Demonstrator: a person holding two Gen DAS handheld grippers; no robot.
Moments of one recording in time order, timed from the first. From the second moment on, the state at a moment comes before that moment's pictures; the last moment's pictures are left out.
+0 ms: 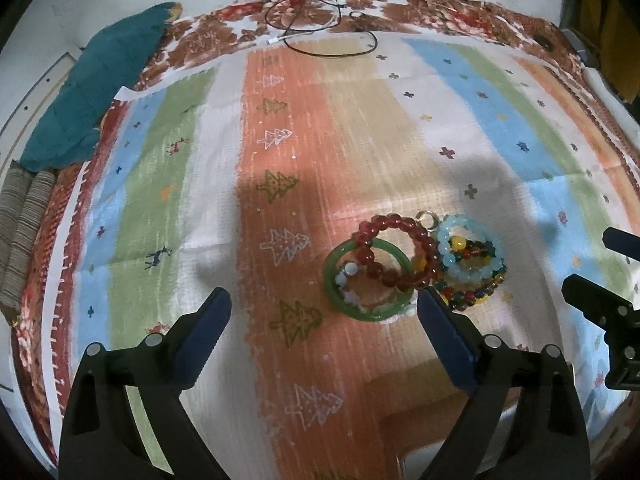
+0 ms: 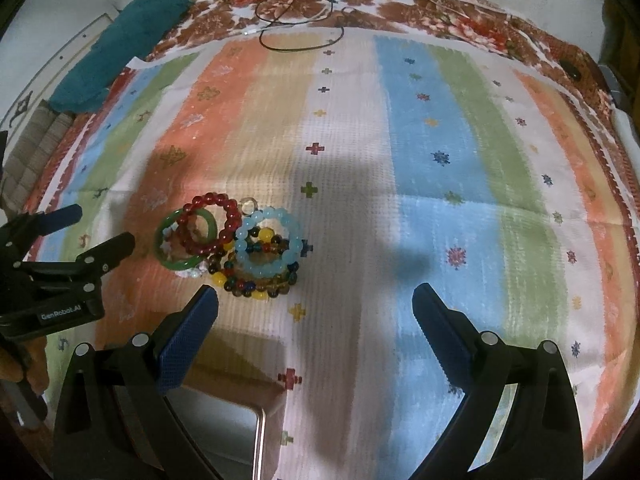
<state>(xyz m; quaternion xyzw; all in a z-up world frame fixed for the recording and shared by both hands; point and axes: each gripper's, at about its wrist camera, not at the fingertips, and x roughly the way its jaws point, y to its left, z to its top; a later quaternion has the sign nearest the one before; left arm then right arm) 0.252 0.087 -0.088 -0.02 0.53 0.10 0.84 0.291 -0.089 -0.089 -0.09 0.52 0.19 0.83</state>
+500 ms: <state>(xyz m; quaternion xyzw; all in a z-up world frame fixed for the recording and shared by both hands) 0.284 0.093 -0.111 -0.04 0.55 0.07 0.83 0.317 -0.072 -0.109 -0.11 0.53 0.17 0.82</state>
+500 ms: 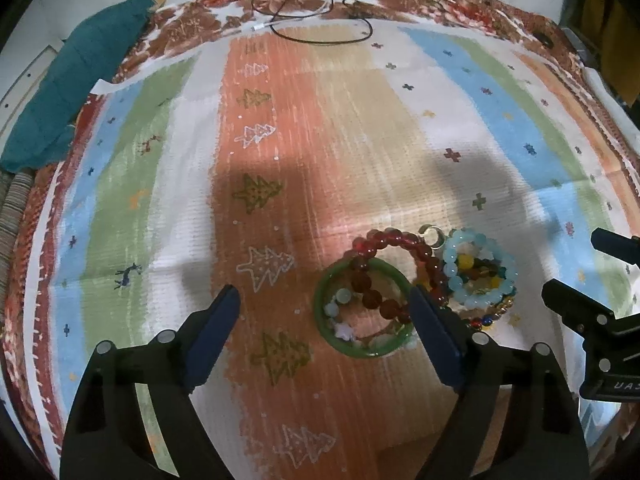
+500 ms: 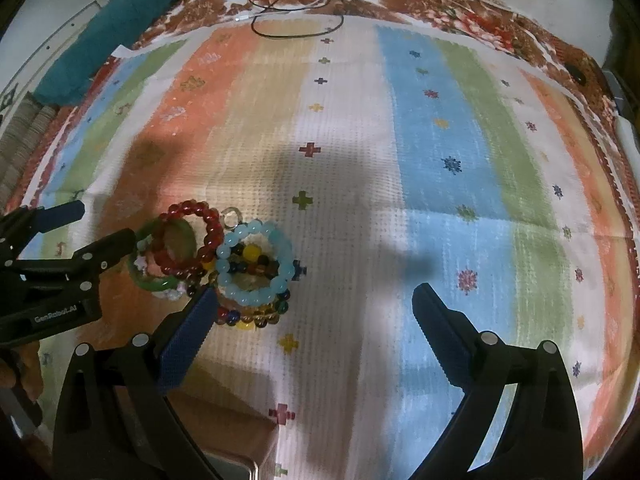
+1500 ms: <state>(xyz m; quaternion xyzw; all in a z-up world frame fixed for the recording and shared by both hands) 0.327 0.095 -0.154 -0.05 0.58 0.03 0.81 0.350 -0.045 -0.149 -0.12 0.57 0.19 0.79</state>
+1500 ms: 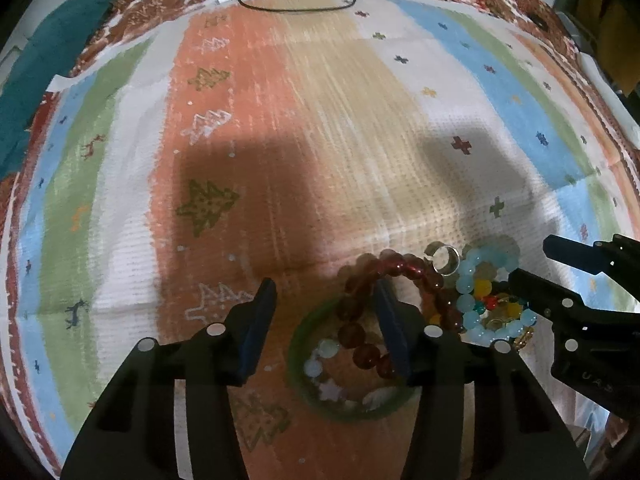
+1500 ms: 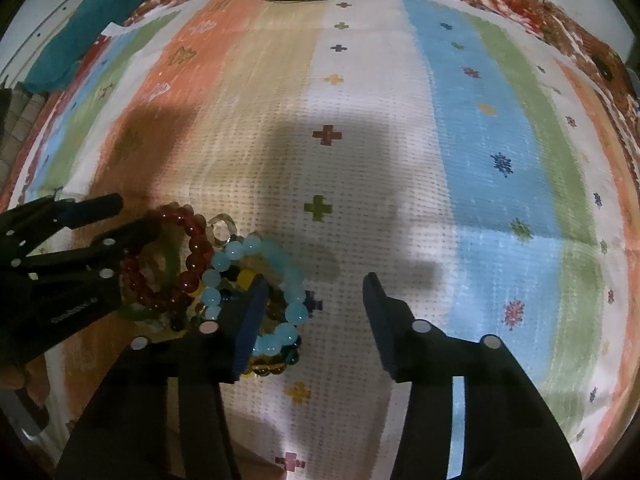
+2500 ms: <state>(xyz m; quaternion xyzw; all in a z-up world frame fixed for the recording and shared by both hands) 0.295 0.082 -0.110 -0.07 0.55 0.04 0.83 0.318 -0.048 -0.113 -0.13 0.52 0.22 0.81</state>
